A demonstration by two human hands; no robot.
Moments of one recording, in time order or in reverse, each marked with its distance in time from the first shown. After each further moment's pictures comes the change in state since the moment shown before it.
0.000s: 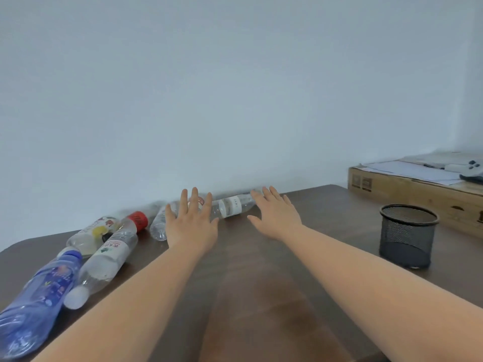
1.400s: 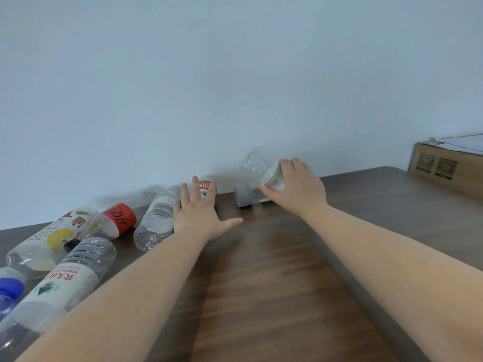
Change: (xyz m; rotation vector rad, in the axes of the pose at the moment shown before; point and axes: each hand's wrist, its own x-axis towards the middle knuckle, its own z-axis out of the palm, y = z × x) left_hand 0.149 -0.027 0.133 -0.170 -0.226 -0.070; right_hand 0.167 0.029 0.095 0.069 0.324 0.024
